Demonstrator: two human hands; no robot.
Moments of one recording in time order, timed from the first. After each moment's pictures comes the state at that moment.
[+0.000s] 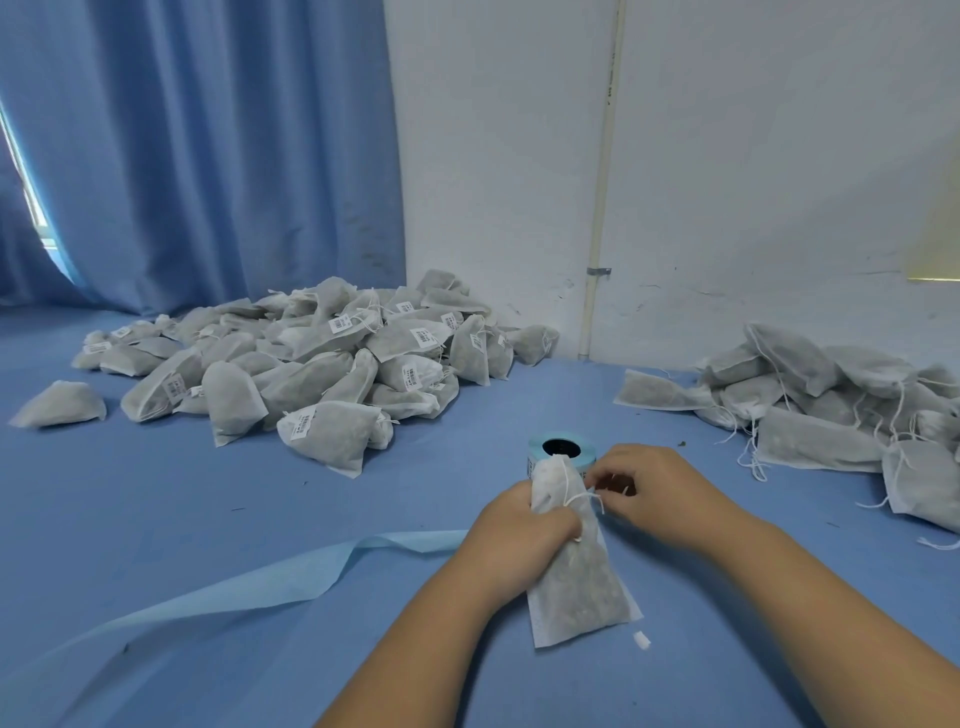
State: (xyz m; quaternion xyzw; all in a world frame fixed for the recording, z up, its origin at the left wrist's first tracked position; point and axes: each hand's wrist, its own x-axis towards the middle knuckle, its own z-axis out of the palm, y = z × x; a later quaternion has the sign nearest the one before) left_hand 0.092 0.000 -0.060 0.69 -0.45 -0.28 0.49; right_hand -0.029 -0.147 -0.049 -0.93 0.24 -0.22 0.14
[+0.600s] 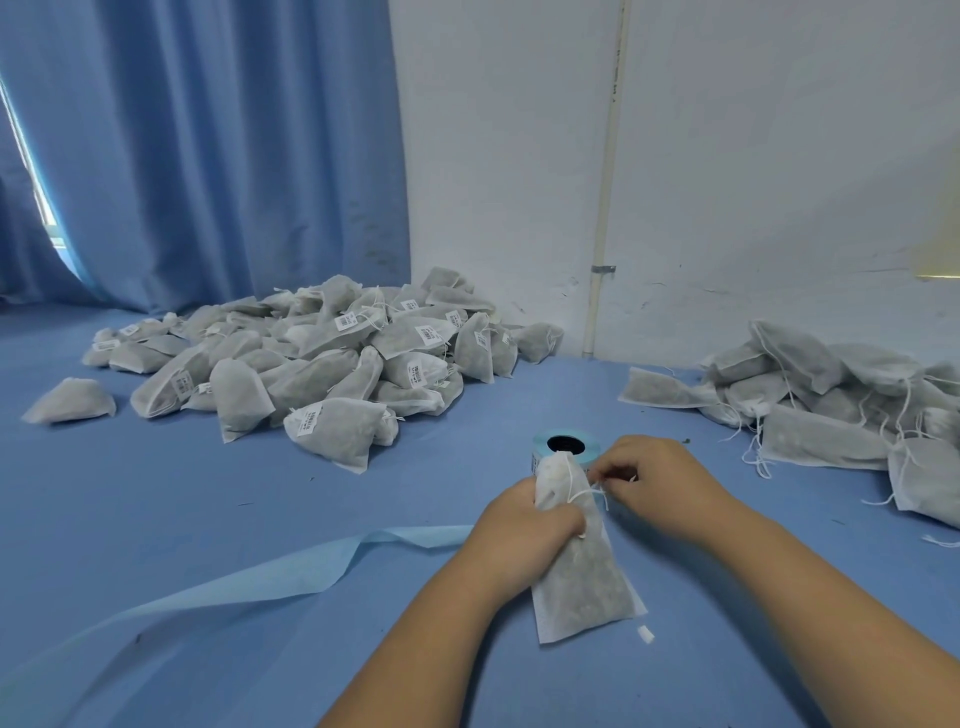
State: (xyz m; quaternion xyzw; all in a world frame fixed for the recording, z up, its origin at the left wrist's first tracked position) left_hand 0.093 0.002 -0.061 0.69 -0.45 -0.28 0.50; right_hand -0.023 -0.147 -0.049 -0.91 0.28 -0.24 0.17
